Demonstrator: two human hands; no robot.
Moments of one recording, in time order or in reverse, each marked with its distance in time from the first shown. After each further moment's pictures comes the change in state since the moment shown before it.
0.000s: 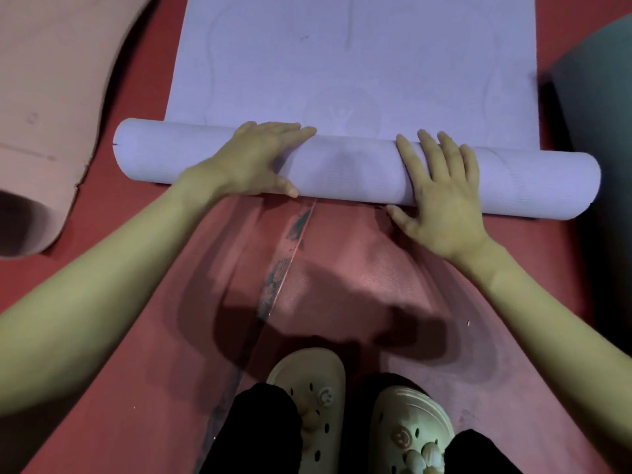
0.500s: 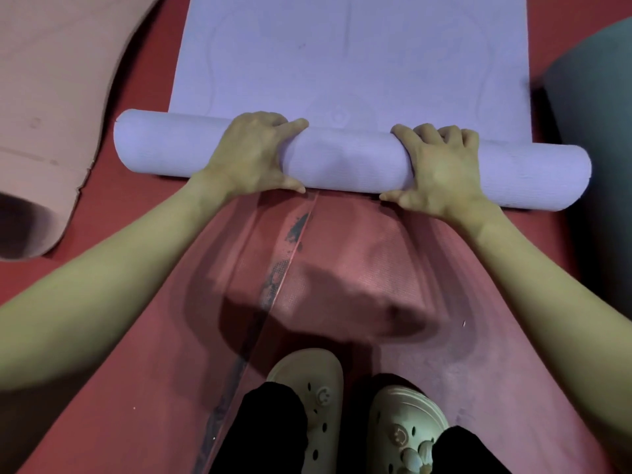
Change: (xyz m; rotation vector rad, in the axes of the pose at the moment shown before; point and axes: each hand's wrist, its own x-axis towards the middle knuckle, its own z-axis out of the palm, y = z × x) left_hand 0.005 0.006 -0.002 0.170 0.256 0.035; right_hand 0.045 0.002 -0.026 -0.072 -0.201 0.089
